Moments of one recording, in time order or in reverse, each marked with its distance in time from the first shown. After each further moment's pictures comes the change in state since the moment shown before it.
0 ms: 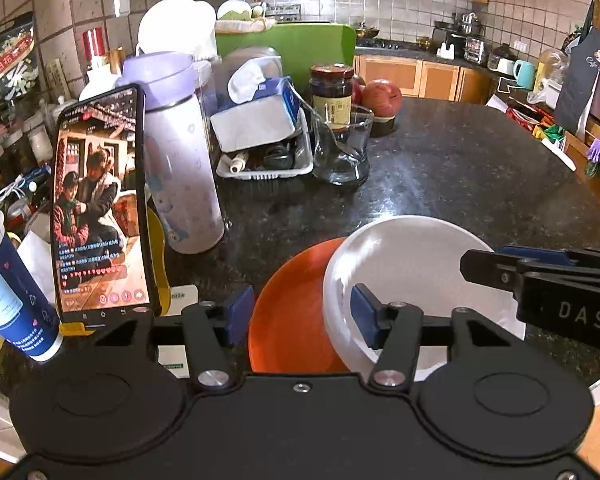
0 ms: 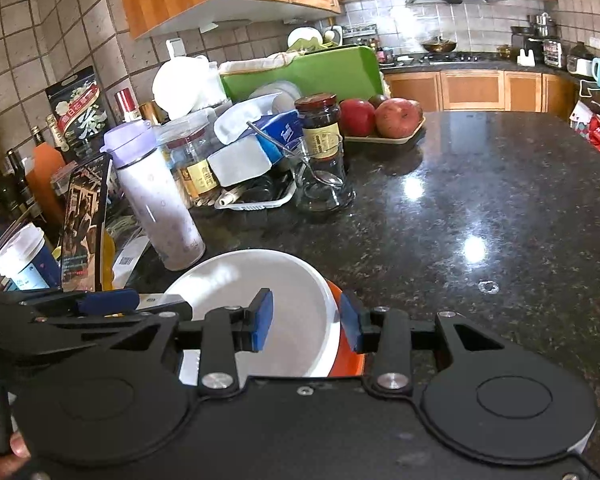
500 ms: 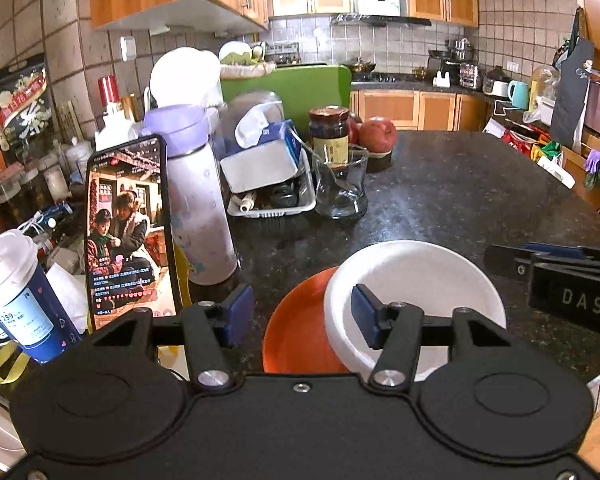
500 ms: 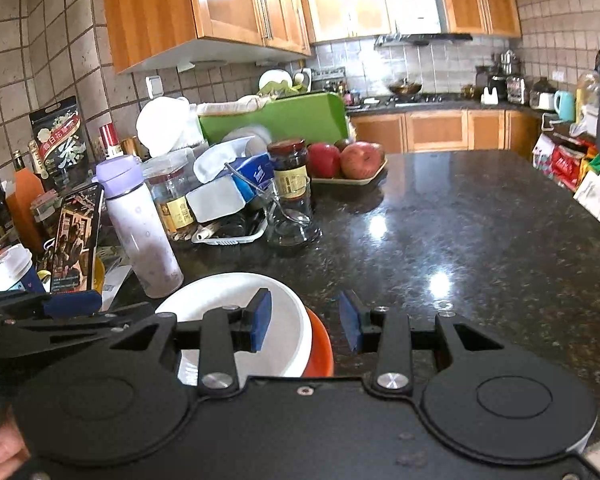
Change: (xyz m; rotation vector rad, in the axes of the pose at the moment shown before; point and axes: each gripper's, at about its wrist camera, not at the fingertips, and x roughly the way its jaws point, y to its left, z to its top) left arm -0.029 -0.004 -0.004 0.042 -0.124 0.030; right arm -0.040 0.009 -0.015 -0.008 -0.144 -0.112
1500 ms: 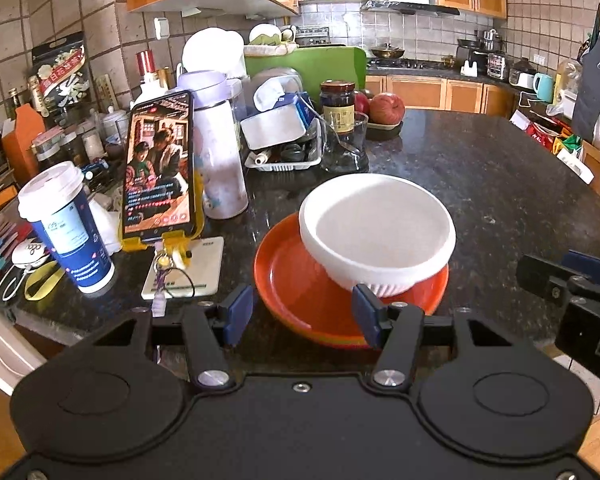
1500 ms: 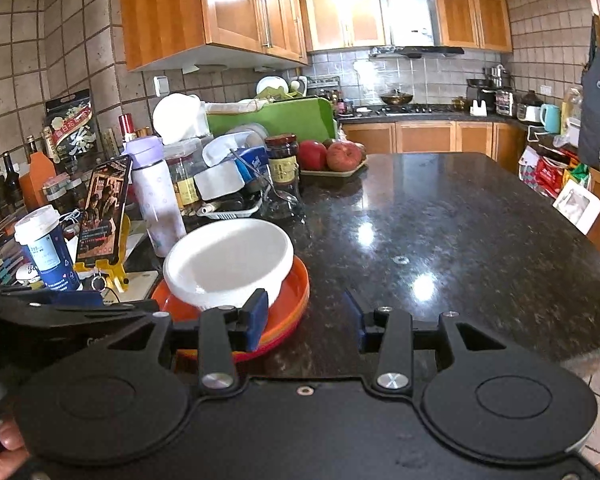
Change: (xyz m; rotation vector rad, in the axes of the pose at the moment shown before) left arm -0.044 -0.034 -0.041 -0.056 0.058 0.100; right arm -0.085 -0.005 -0.051 -0.028 -0.016 -0.030
